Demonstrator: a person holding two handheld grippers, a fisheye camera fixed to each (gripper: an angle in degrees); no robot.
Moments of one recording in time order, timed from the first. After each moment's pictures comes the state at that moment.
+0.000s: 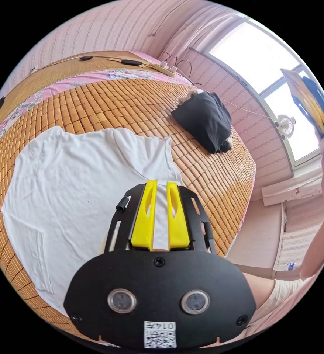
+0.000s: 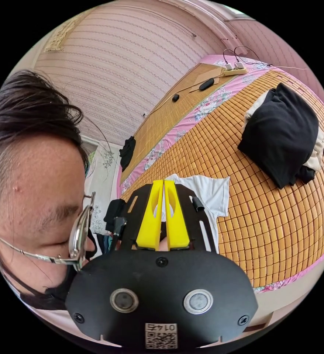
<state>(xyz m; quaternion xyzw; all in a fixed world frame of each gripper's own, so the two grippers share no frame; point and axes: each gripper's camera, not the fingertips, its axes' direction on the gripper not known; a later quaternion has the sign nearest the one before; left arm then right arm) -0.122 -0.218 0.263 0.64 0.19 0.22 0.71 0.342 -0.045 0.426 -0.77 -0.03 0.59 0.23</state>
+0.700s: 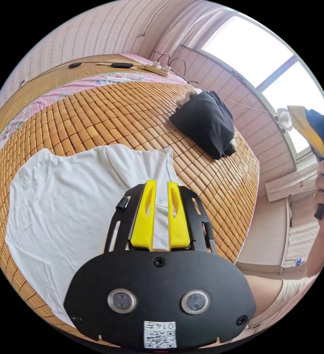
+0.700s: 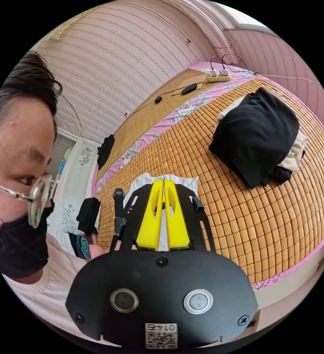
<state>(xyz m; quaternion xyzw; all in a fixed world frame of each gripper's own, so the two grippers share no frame) -0.086 -0.267 0.219 0.65 0.16 0.24 0.70 0.371 -0.061 0.417 -0.81 -0.02 0.53 0.25</state>
